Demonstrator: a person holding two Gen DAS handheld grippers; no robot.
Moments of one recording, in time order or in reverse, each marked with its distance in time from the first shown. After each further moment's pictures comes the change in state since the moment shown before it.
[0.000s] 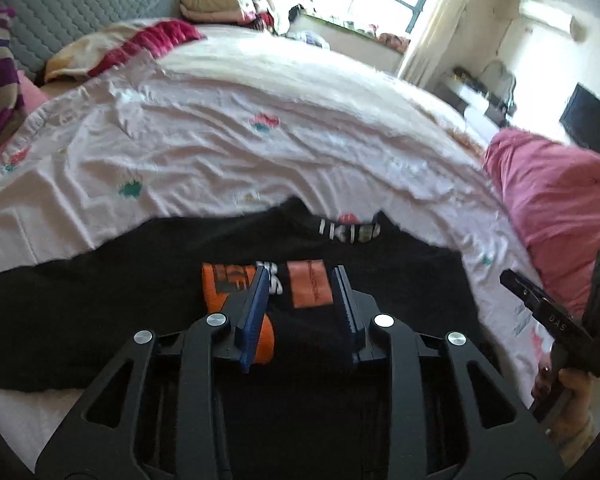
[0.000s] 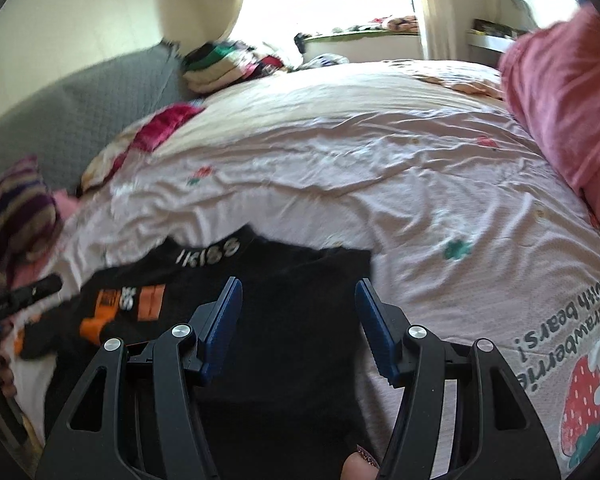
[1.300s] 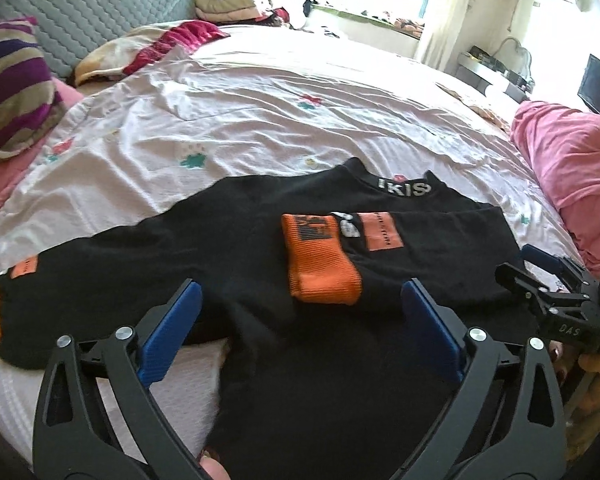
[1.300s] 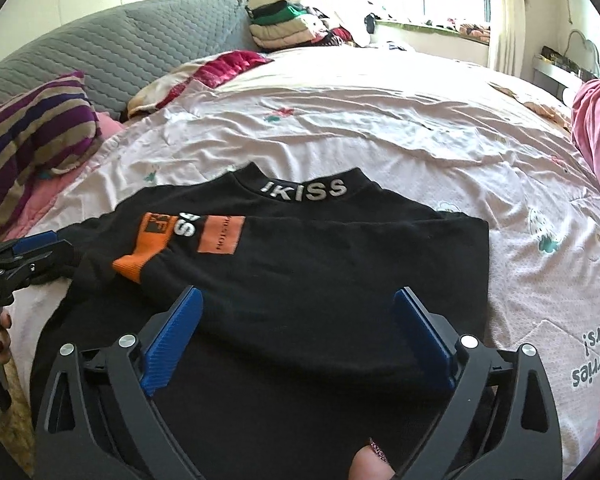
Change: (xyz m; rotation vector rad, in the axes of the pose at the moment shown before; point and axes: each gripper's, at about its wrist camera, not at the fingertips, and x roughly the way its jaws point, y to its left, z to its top) left arm -0.032 0.046 -0.042 0.048 -0.009 0.131; right arm 0.020 0.087 -0.034 -0.181 0.068 0.092
